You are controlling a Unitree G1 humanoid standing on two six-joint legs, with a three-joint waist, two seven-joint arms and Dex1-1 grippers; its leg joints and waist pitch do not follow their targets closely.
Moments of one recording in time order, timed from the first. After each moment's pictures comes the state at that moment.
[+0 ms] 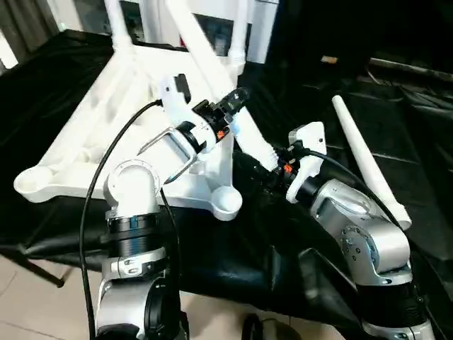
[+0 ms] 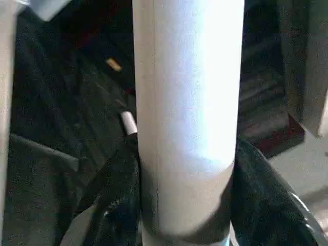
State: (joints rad) left arm -0.75 -0.09 0.32 0.08 -0.83 0.91 -0.08; right arm -0.35 -0.15 0.05 -0.19 0.35 0.62 0.49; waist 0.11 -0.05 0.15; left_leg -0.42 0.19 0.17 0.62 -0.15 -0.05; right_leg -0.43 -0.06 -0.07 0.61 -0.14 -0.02
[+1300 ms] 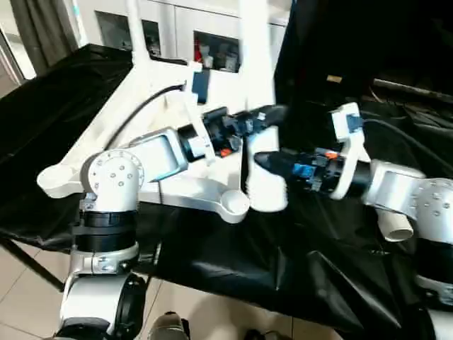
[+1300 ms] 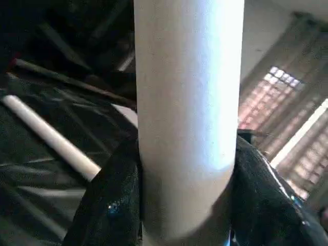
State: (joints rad) left arm -0.75 0.13 0.13 0.02 -0.94 1.07 -0.53; right arm -0.57 -0.38 -0.19 -0.05 0.90 1.24 0.76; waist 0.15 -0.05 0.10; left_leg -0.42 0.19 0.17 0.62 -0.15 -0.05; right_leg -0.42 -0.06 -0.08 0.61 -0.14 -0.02
